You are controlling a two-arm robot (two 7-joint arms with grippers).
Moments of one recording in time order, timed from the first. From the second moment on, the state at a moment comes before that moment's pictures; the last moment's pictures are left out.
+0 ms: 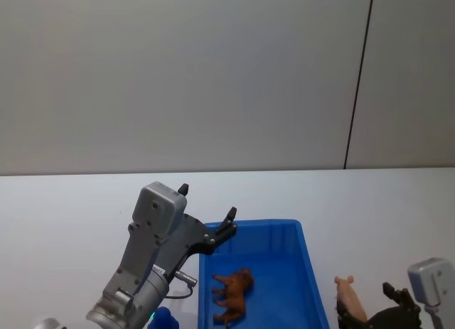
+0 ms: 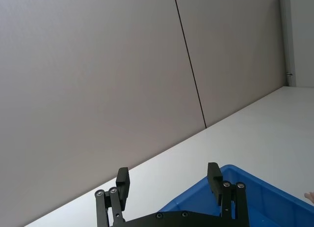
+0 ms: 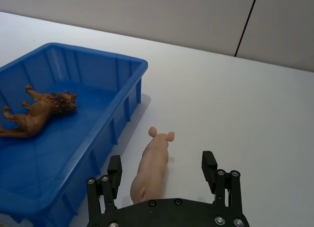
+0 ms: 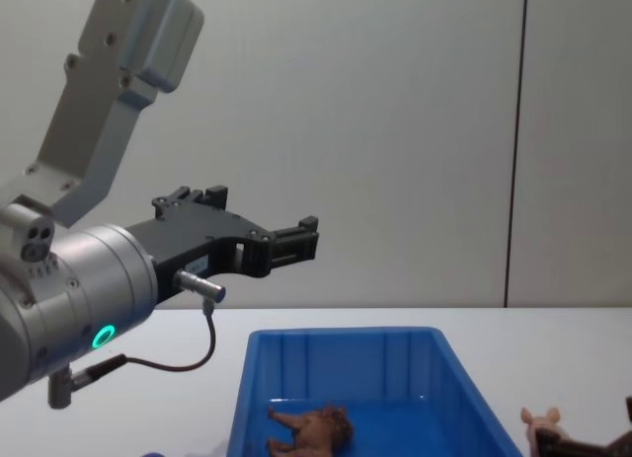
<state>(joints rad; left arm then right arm) -0.24 0.38 0.45 -1.63 -0.20 0.01 -0.01 -0.09 0.31 -0.26 -1.71 0.18 0.21 0.07</state>
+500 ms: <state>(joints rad) -0.24 0.38 0.45 -1.63 -0.20 0.01 -0.01 -0.06 0.28 -0.27 -1.62 0.18 0.20 0.09</state>
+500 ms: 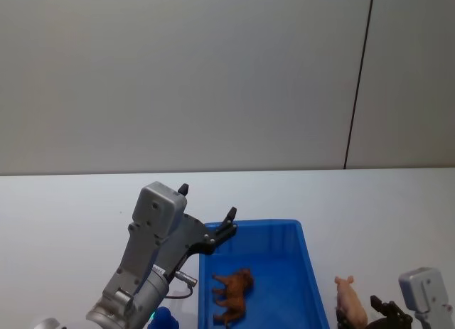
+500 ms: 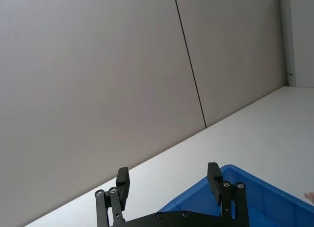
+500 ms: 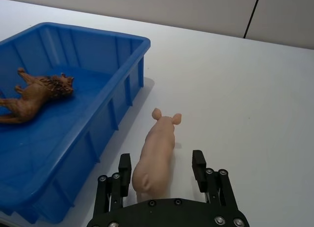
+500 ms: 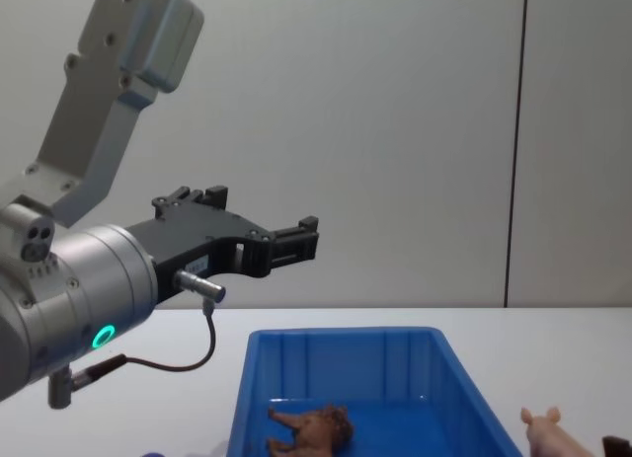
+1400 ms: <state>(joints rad) -0.24 0.38 0.45 -1.63 -0.20 0.01 -0.01 -0.05 0.27 -0.26 -1.63 0.18 0.15 0.08</state>
